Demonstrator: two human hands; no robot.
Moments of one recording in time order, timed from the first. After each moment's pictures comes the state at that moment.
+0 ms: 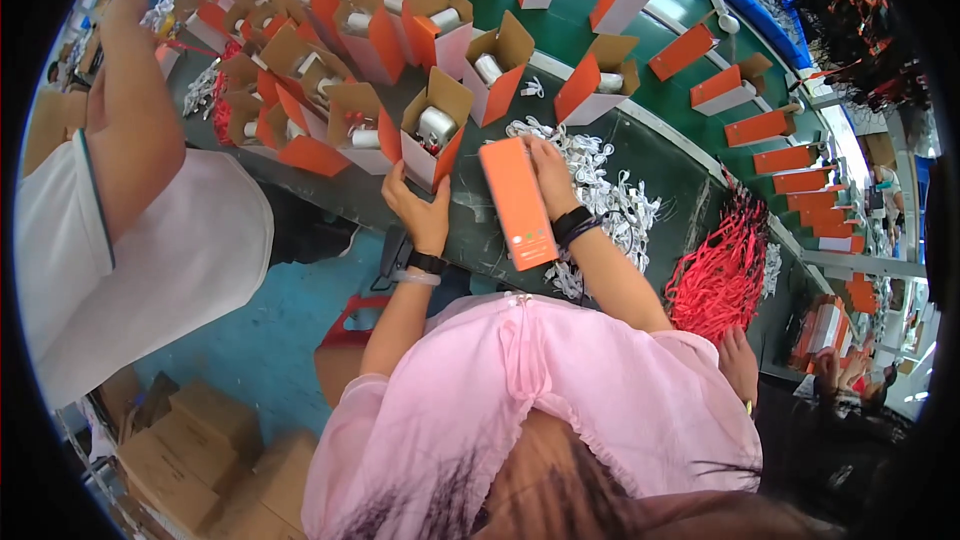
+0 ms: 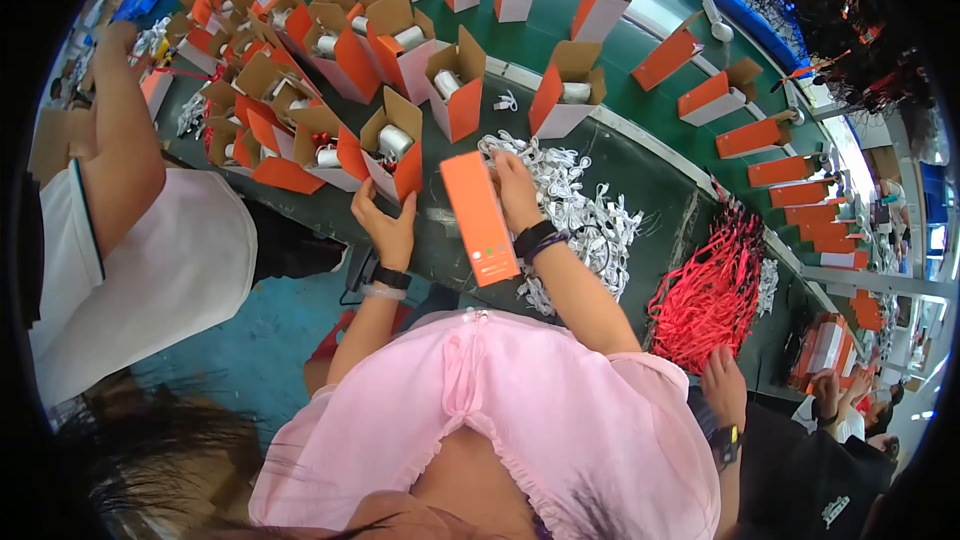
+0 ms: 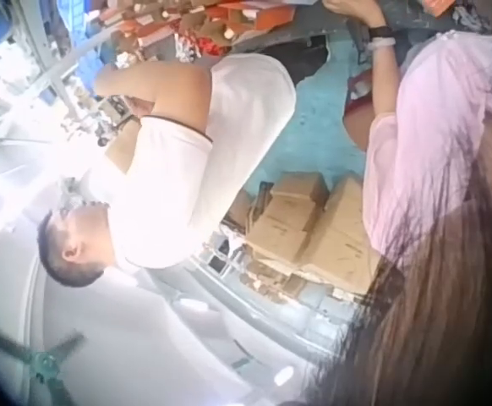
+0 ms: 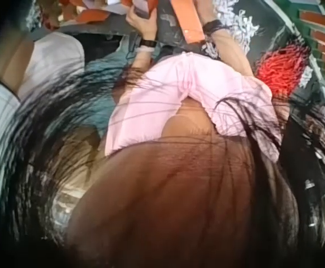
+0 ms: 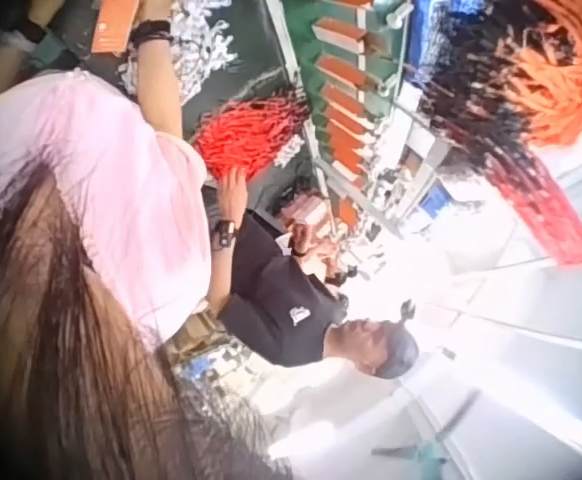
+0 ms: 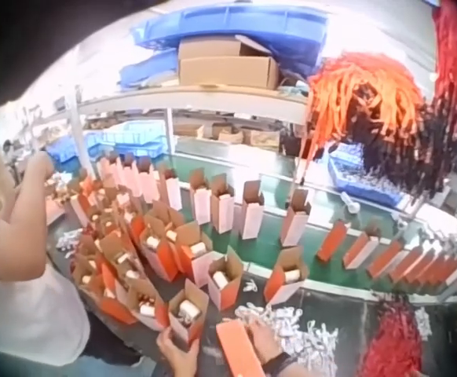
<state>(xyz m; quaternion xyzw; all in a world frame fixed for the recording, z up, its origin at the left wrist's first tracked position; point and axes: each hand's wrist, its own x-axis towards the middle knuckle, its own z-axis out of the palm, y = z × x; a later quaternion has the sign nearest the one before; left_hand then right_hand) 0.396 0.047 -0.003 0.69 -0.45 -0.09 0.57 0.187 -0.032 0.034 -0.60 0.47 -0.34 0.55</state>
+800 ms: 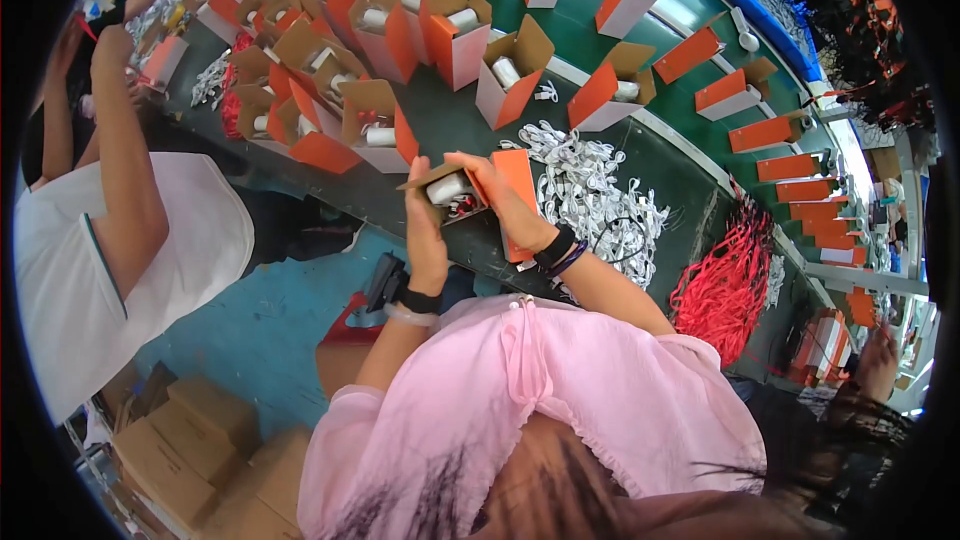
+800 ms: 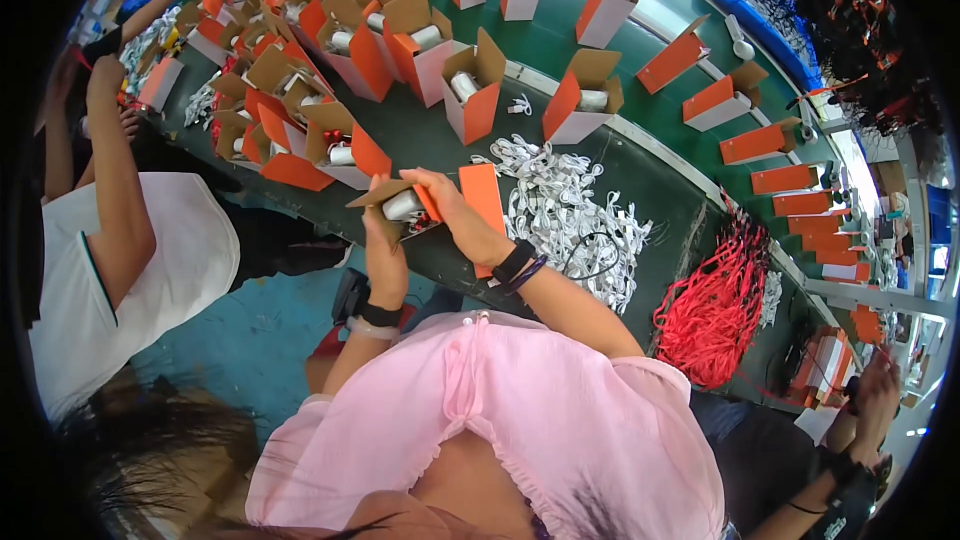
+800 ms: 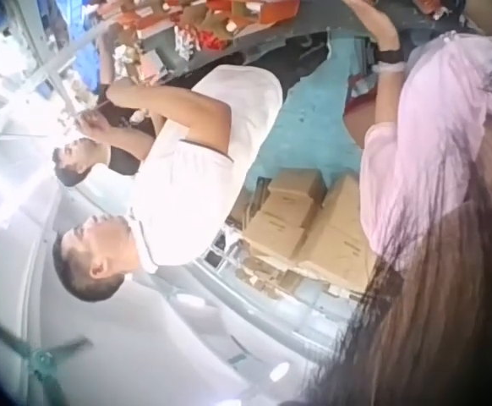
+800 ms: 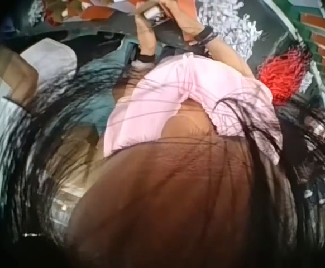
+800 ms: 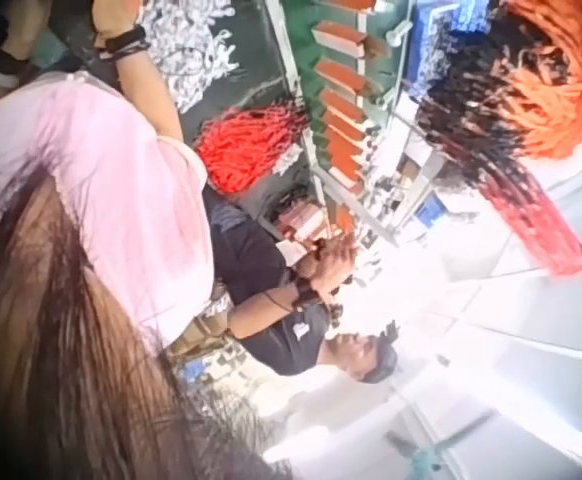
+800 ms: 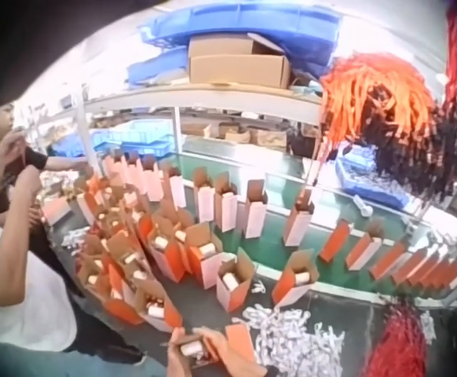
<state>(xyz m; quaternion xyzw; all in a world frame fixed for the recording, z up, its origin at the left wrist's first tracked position) 0.396 0.087 0.066 0.41 -0.33 -0.47 0.71 0.261 0.013 0.104 -0.68 0.25 -0.30 0.62</state>
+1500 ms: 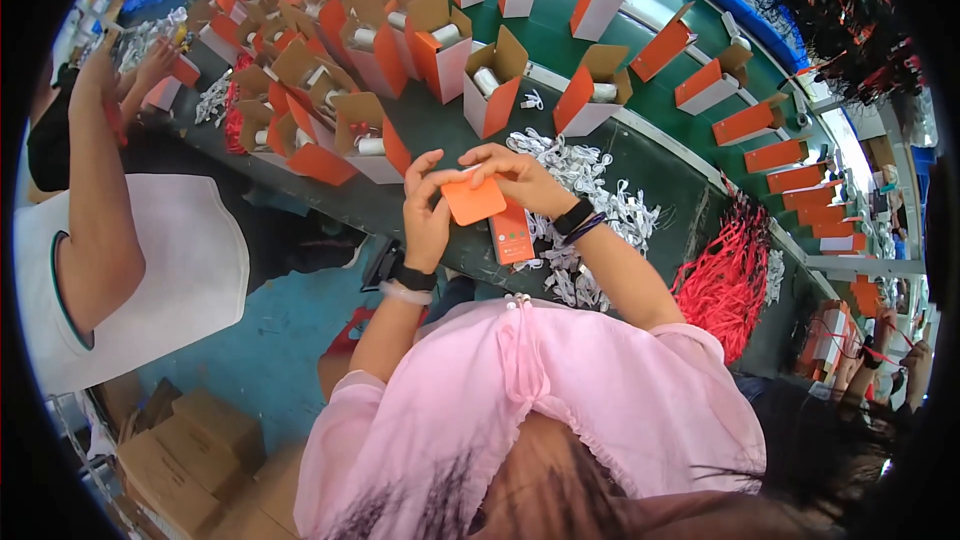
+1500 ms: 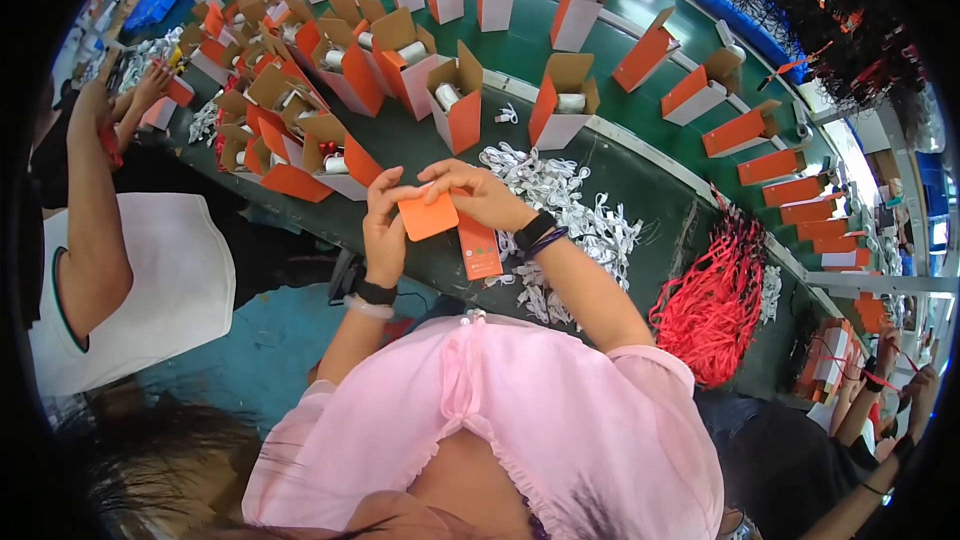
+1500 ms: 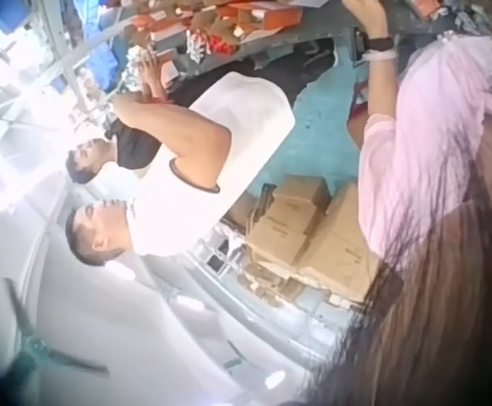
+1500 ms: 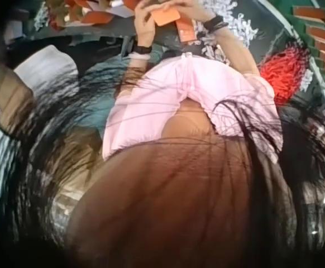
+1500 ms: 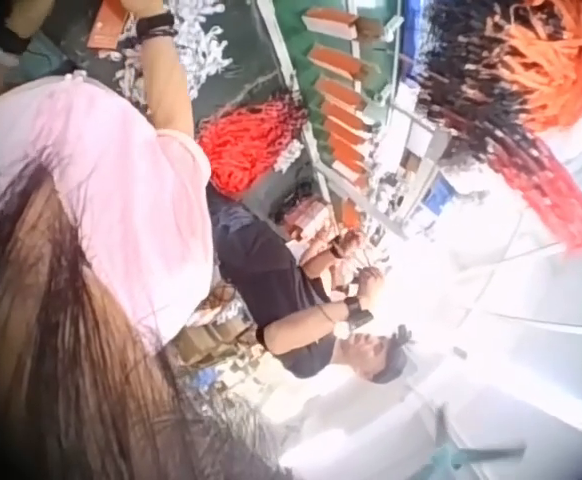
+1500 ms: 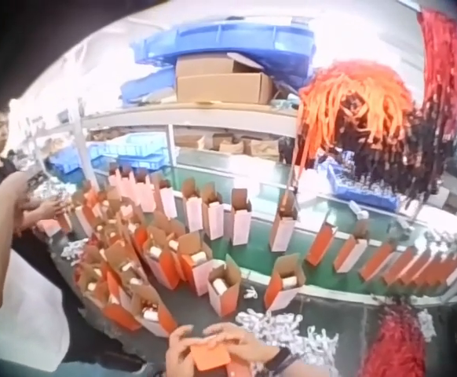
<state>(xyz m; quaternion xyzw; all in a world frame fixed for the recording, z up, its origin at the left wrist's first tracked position) 0.397 0.060 0.074 0.47 -0.47 -0.38 0.65 0.208 -0.034 0.098 -0.71 0.18 -0.31 0.61</state>
